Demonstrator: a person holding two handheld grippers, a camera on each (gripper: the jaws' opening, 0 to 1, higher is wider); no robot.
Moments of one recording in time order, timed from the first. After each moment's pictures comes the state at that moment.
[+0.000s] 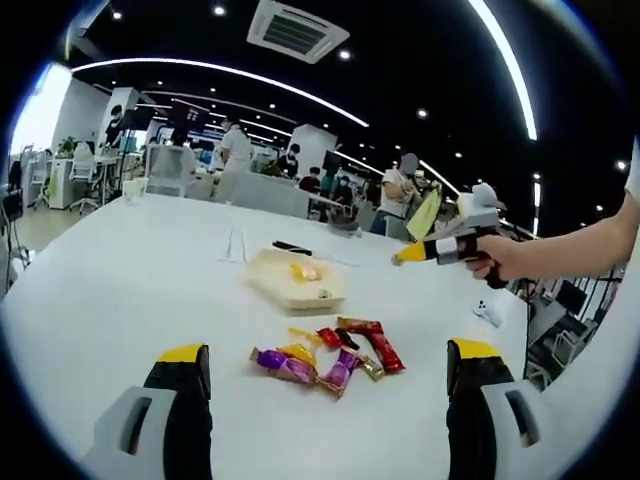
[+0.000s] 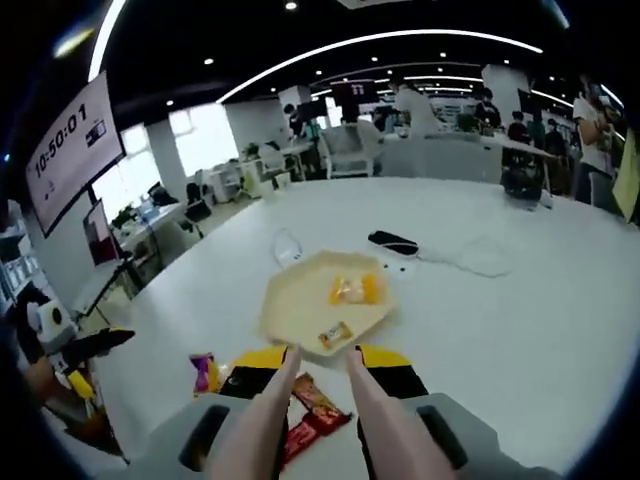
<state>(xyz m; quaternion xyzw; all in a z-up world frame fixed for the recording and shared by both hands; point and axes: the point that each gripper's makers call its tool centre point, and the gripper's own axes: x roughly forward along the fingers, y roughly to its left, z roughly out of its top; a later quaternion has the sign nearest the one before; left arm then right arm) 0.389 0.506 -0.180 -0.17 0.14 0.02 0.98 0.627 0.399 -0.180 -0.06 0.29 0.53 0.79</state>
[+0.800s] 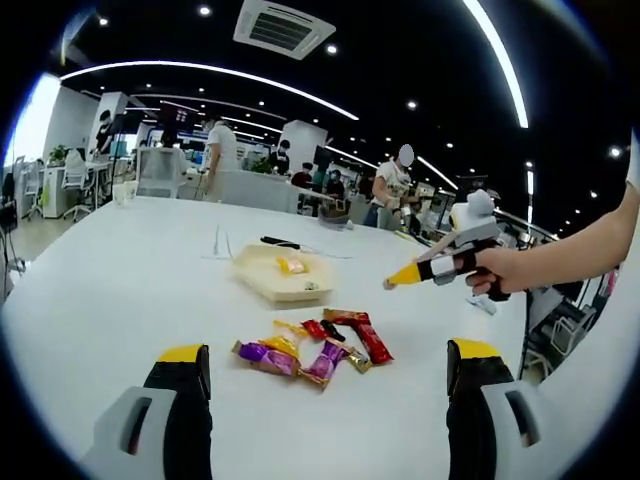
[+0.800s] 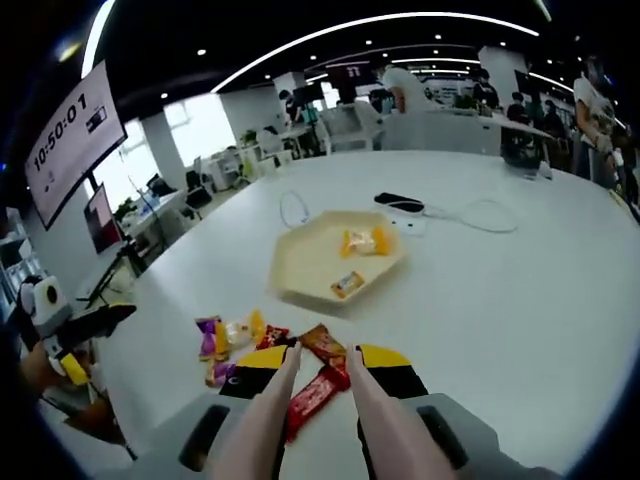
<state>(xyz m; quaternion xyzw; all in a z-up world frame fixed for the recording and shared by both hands) 0.388 0.481 -0.185 -0.15 0.14 0.00 0.98 0.597 0.382 -0.220 -0.08 0.32 0.53 0.78</state>
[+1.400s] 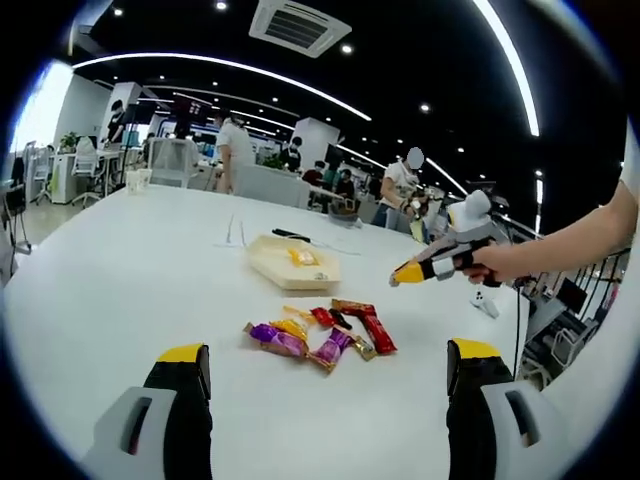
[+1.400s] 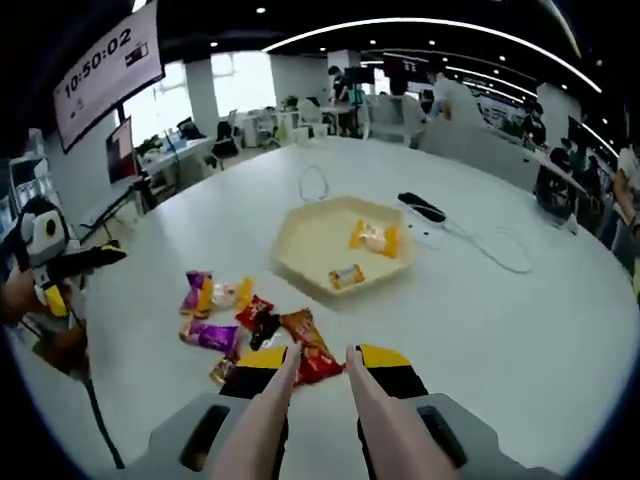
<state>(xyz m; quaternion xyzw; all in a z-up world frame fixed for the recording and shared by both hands) 0.364 0.493 -0.198 -0.18 0.15 0.03 0.97 0.615 0.384 -0.224 -0.21 0.28 0.59 0.72</state>
